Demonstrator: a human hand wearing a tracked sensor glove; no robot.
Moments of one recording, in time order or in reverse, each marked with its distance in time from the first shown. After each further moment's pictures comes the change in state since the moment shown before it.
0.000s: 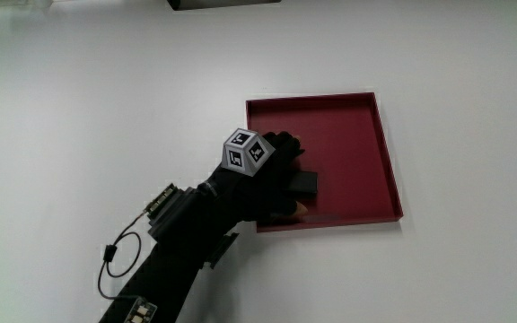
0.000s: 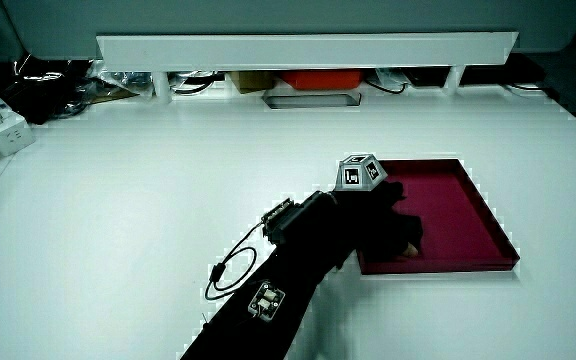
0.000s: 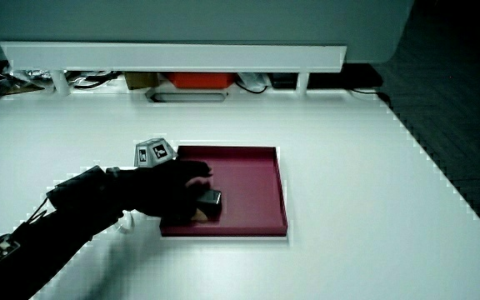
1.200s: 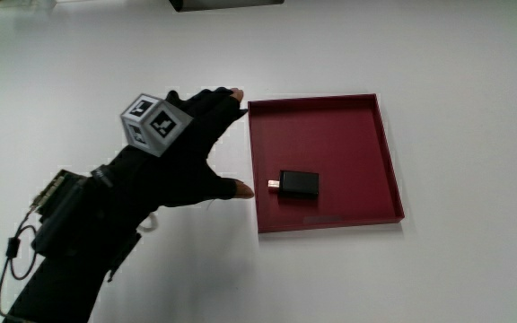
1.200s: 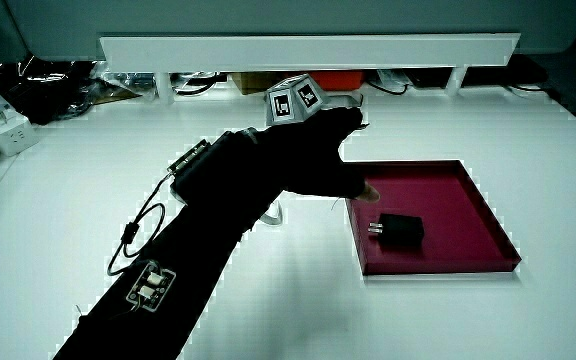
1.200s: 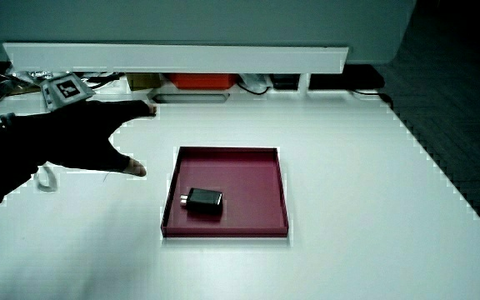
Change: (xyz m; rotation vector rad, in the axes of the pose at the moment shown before) arm -0.008 -0.097 0.117 0.154 -0.105 -0.113
